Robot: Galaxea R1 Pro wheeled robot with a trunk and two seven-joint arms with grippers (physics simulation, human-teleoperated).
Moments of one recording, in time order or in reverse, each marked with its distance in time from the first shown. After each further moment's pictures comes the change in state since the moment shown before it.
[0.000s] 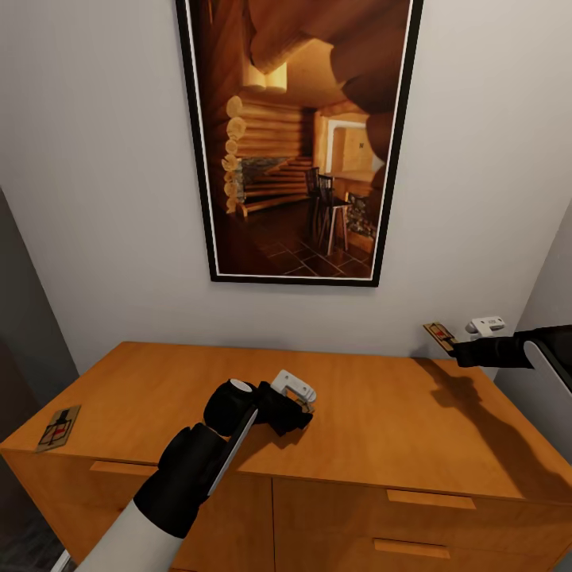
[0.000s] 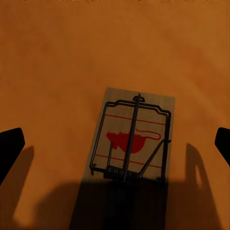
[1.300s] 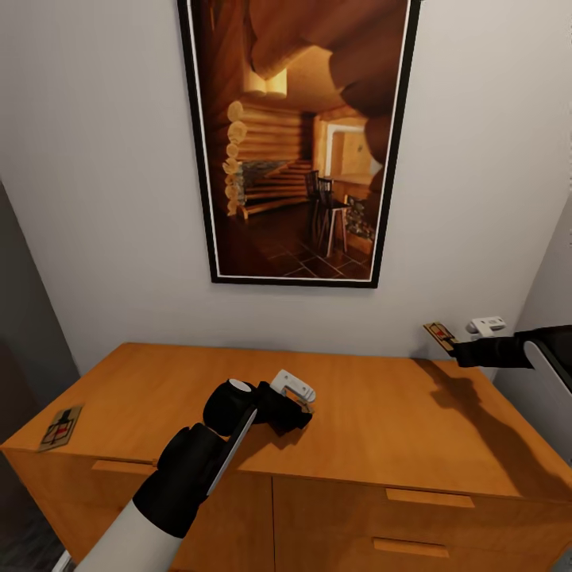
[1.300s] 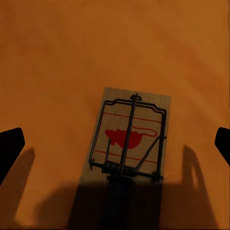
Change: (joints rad) left arm 0.000 0.003 0.001 0.000 0.005 0.000 0.000; right arm 0.000 0.000 0.000 0.002 0.000 0.000 -0.005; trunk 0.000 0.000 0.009
